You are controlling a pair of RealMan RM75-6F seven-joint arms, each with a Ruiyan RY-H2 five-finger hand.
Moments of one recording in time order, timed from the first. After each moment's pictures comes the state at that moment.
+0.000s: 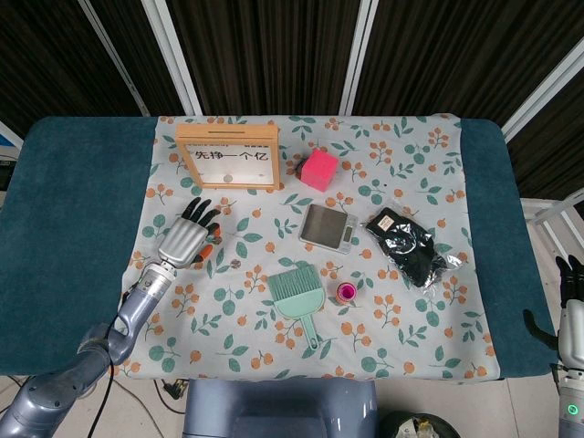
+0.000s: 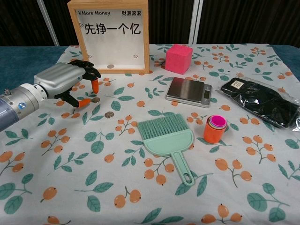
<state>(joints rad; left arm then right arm) -0.77 -1.98 -0.03 -0.44 1.52 1.07 -0.24 0.02 -1.15 0.18 -1.72 -1.26 1.54 -0.14</state>
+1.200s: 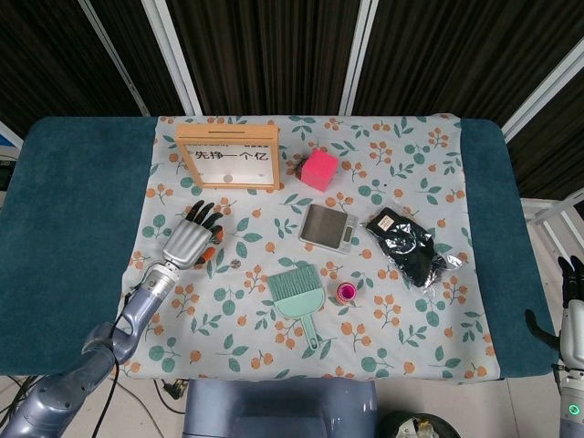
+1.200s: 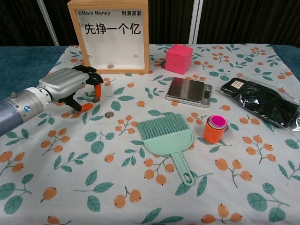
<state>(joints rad) -0.78 -2.02 -0.02 -0.37 1.53 1.04 -0.26 0.01 -1.15 0.19 -1.72 -1.25 1.54 -0.14</state>
